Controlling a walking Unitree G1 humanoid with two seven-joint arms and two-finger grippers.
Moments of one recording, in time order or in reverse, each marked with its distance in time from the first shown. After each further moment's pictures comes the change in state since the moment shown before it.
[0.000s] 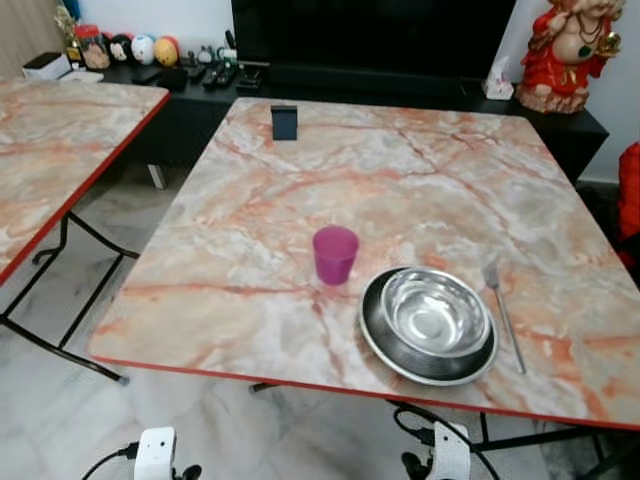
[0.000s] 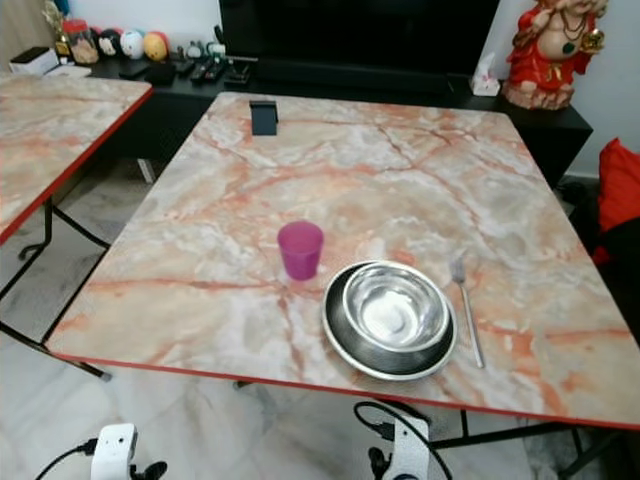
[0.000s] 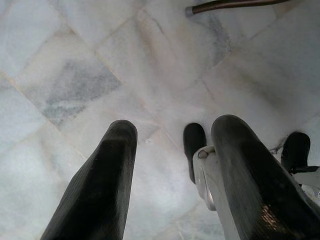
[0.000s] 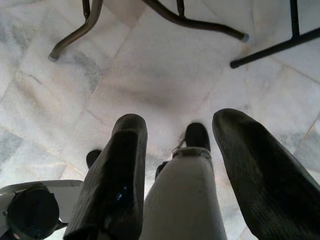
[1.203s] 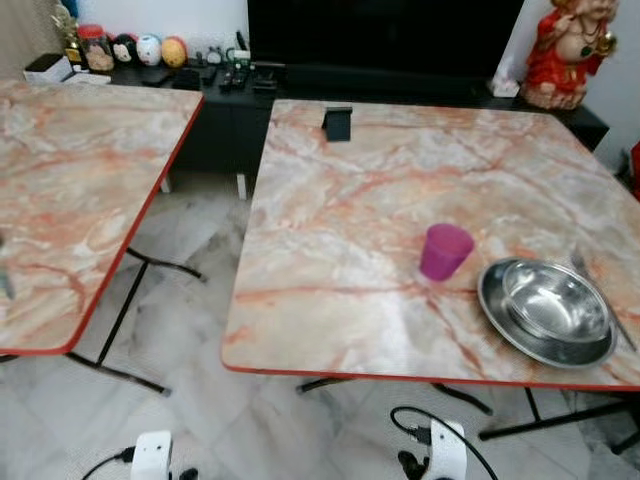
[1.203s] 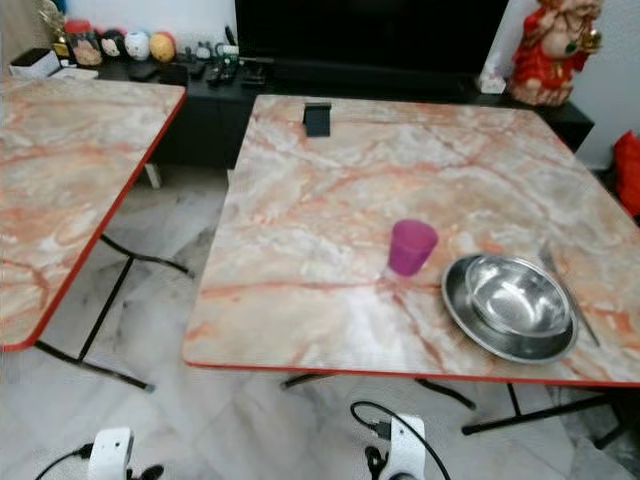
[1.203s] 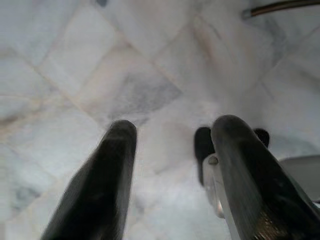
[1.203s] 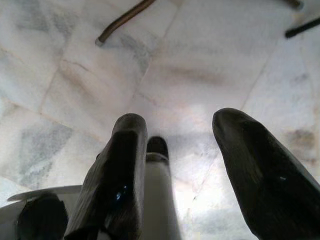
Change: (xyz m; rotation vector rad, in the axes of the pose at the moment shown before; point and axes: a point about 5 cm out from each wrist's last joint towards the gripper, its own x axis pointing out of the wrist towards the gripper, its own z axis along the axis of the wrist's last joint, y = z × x) left arm 0.000 -0.003 -0.001 -0.006 -0.014 -0.009; right arm 0.001 -0.002 0.005 -0.015 -0.010 -0.002
